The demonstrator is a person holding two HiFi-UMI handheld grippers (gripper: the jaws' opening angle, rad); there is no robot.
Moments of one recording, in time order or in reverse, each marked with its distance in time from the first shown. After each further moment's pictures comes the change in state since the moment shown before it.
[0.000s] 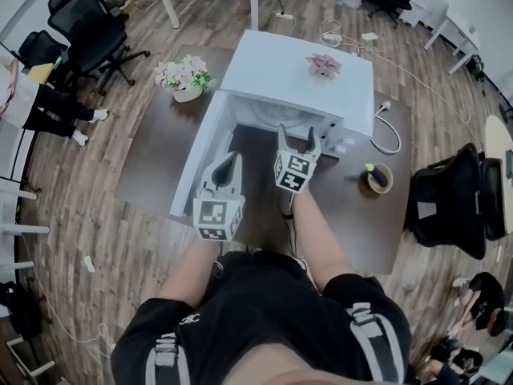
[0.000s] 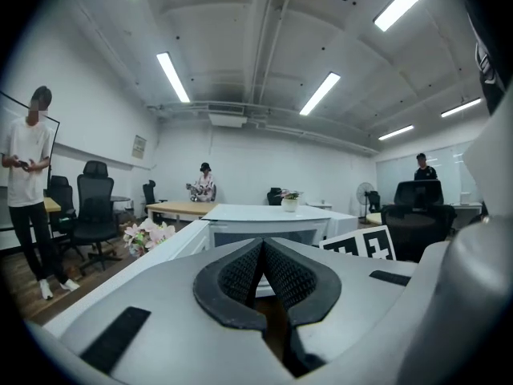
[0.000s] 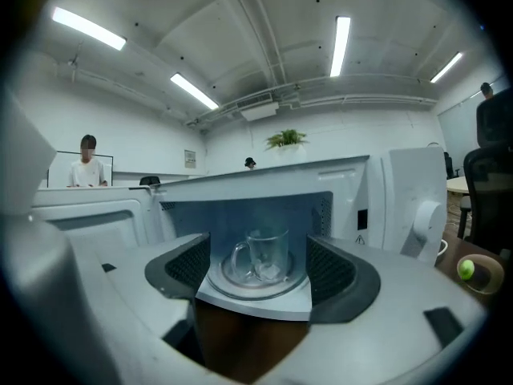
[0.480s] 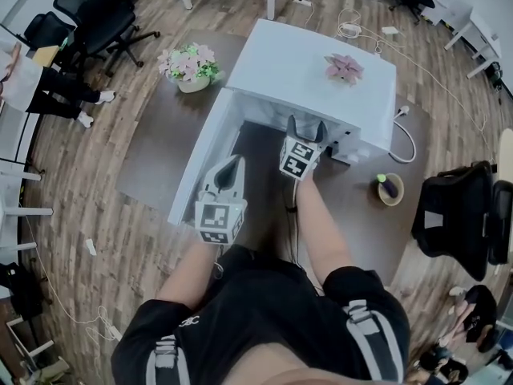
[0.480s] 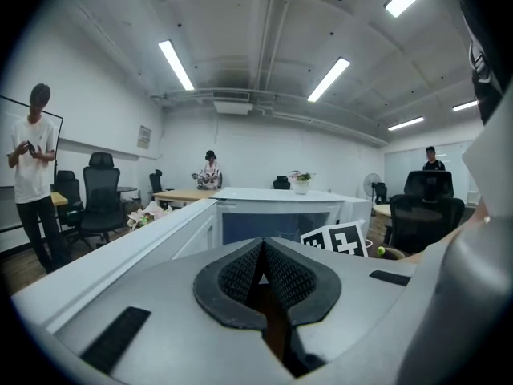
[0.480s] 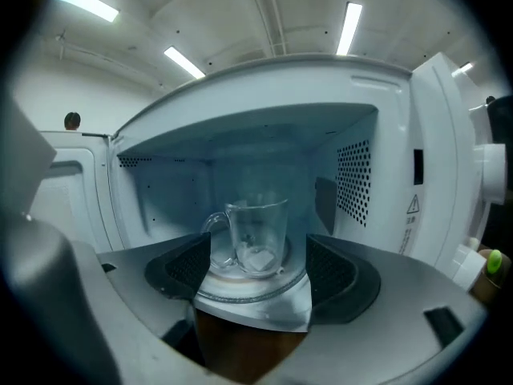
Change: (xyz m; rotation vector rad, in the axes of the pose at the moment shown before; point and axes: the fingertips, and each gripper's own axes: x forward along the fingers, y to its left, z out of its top) left arm 0.030 0.019 -0.036 -0.019 0.088 0.042; right arm 0.081 -0.015 -0.053 -0.043 0.125 -0.067
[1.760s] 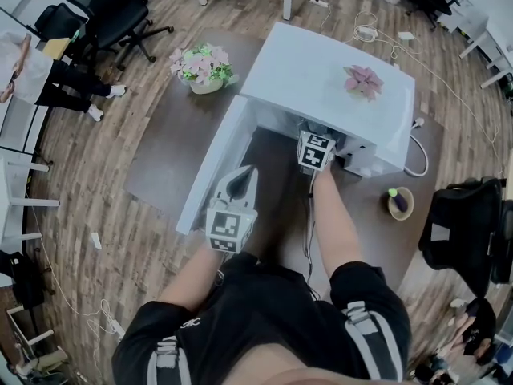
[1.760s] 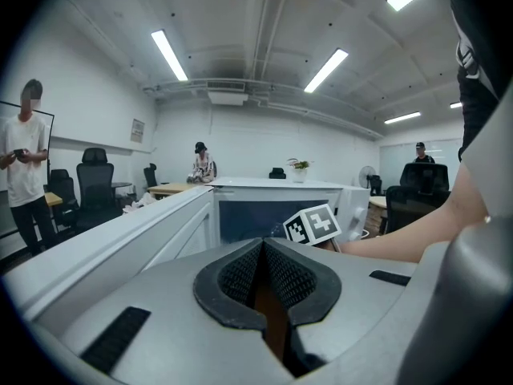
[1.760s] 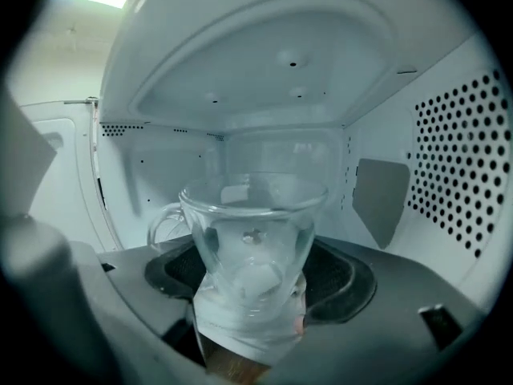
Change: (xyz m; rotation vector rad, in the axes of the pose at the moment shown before) left arm 0.014 0.002 -0.020 0.019 0.069 -0.036; right arm 0.063 0.015 -0.009 -0.103 0.124 0.146
